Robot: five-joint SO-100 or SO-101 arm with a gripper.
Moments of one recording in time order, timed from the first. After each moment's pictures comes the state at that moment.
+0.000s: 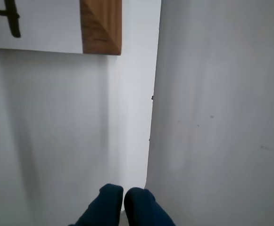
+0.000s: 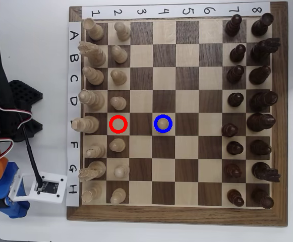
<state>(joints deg) 83.4 174.9 177.5 41.7 5.3</state>
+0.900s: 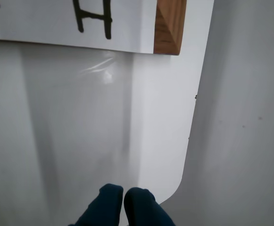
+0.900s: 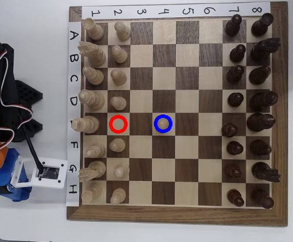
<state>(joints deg) 83.3 192.9 179.3 65.1 5.2</state>
